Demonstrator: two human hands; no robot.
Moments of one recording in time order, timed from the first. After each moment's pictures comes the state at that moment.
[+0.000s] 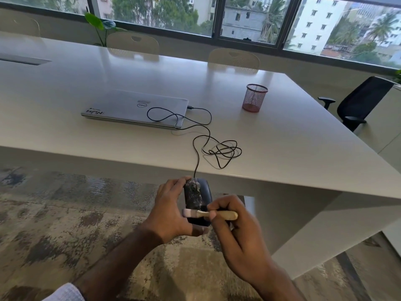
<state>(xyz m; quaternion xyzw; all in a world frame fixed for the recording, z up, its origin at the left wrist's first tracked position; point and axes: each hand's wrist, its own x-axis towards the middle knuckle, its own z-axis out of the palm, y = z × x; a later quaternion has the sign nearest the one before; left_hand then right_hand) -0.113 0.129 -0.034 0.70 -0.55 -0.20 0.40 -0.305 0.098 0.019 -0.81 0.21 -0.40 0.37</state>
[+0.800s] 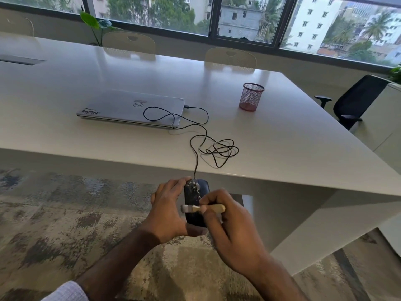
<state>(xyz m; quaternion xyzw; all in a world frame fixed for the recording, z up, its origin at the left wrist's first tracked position) -0.118 0.128 -0.033 0.71 -0.56 -0.19 0.37 -0.299 0.095 0.027 -0.85 0.26 -0.35 0.30</state>
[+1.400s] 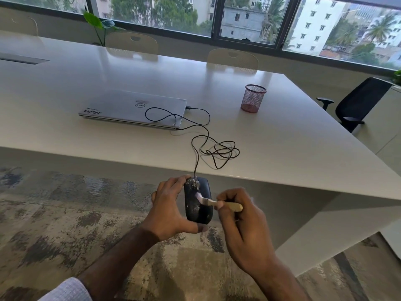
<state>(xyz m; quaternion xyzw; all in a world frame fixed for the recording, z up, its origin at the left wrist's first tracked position) -0.114 0.123 -0.032 0.72 -0.55 -0.18 0.38 -0.309 0.089 0.026 -0.82 0.29 -0.40 0.29</state>
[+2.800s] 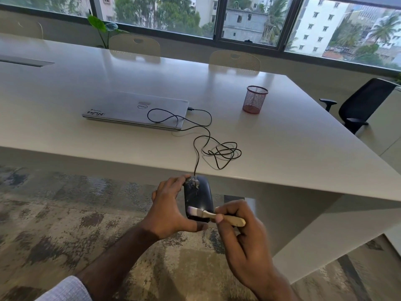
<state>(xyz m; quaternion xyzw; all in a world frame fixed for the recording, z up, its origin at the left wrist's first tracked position) -0.112 0.127 -0.024 0.72 -0.54 -0.20 0.39 -0.312 0.100 0.016 -0.79 0.24 -0.45 0.34</state>
